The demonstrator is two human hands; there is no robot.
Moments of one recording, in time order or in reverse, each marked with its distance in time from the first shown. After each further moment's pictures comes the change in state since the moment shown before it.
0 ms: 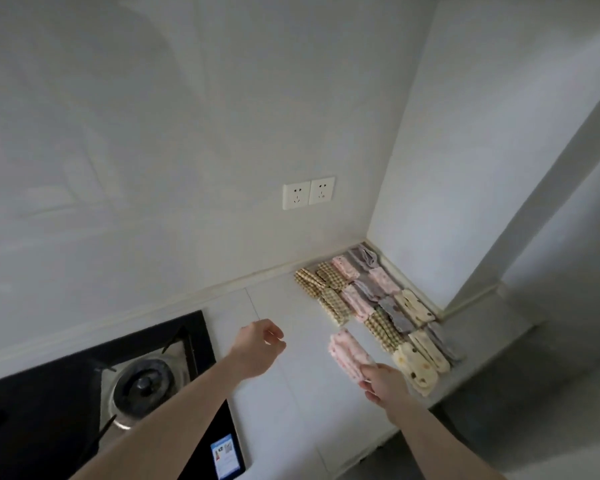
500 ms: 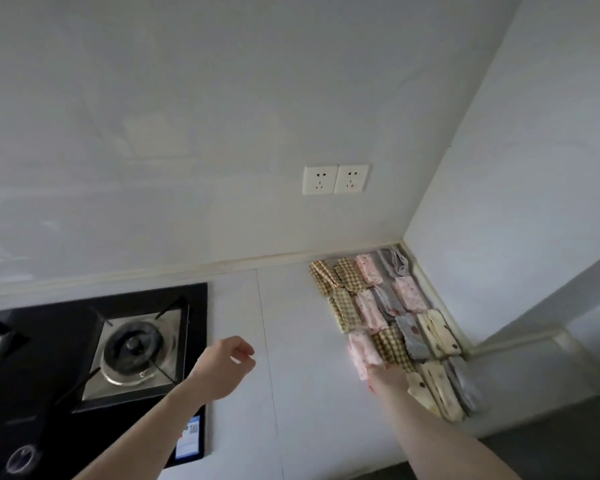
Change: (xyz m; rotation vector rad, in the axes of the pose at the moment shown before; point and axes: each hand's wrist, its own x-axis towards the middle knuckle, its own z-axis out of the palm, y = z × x) left_hand 0.009 -0.019 0.052 -0.033 0.133 -0.282; right_hand 0.157 -0.035 -0.029 -0.317 -0.015 -0.085
